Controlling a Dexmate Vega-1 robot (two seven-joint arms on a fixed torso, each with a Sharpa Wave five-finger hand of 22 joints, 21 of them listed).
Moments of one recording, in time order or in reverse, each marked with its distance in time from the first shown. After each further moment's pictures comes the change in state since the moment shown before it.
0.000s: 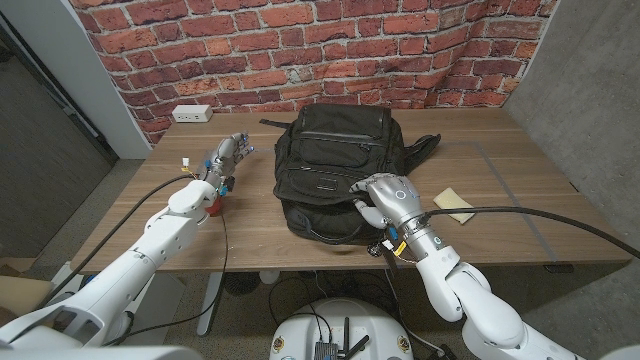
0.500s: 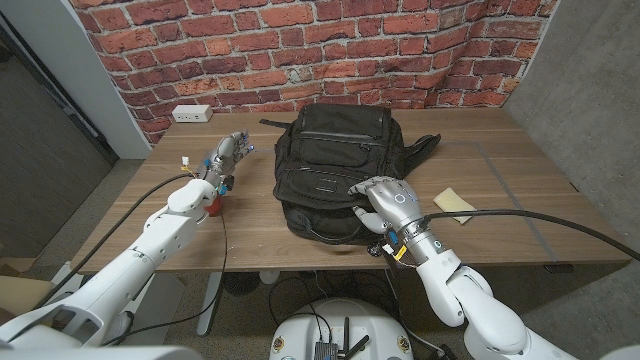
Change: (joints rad) left arm -0.002 0.004 0.000 -0.003 0.000 0.000 -0.004; left_hand 0.006 0.000 -0.003 0.003 0.000 0.000 0.000 0.000 0.000 0.000 0.000 0.000 0.000 0.000 0.000 0.000 0.000 0.000 0.000 0.000 0.000; right arm -0.019 -0.010 -0.001 -0.014 -0.003 0.004 0.020; right_hand 0.020 -0.072 -0.018 -0.003 0.000 -0.127 -0.007 -0.012 0.006 -0.146 -0.004 -0.024 0.000 -0.077 0.006 0.000 0.012 -0.040 0.006 -0.008 0.000
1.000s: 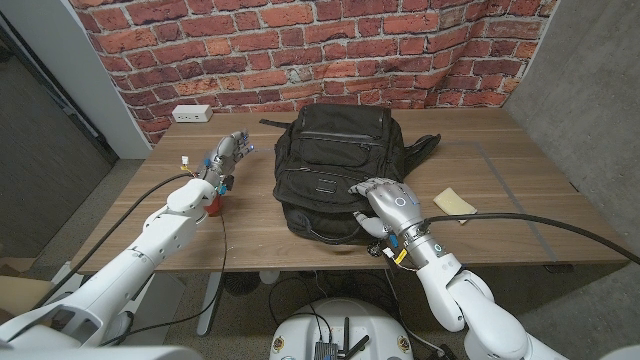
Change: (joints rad) left arm -0.001 0.003 -0.001 0.000 0.000 0.000 -0.008; left_hand 0.000 0.000 -0.011 0.000 0.000 -0.005 -0.005 0.000 0.000 0.000 0.000 0.000 0.000 0.000 0.000 0.000 0.000 0.000 0.000 0.000 0.000; right arm -0.021 0.002 -0.004 -0.013 -0.020 -0.021 0.017; right_hand -0.003 -0.068 0.020 0.005 -0.008 -0.117 0.011 -0.011 0.000 -0.102 0.022 -0.011 0.000 -0.066 0.010 -0.043 -0.028 -0.047 0.002 -0.008 -0.005
